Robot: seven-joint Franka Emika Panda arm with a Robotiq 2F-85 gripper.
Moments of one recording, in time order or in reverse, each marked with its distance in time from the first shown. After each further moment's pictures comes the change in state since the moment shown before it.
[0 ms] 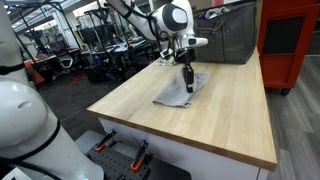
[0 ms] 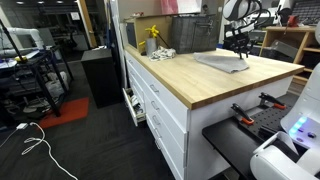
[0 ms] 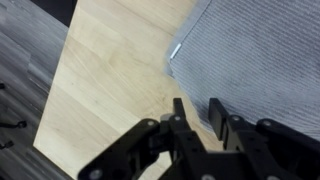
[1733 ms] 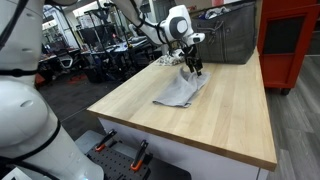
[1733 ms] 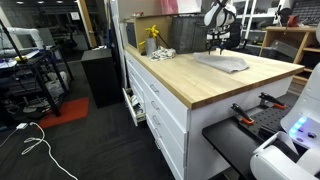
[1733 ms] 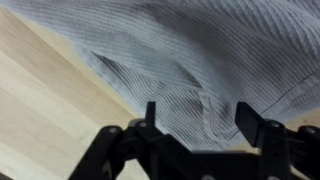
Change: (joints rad) arm 0.022 0.293 0.091 0.339 0.133 0.324 -0.240
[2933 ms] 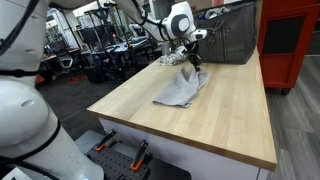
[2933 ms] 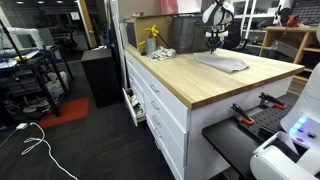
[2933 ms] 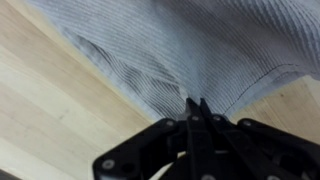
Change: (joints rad) arm 0.010 0.032 -0.018 0.076 0.079 0.006 -0.075
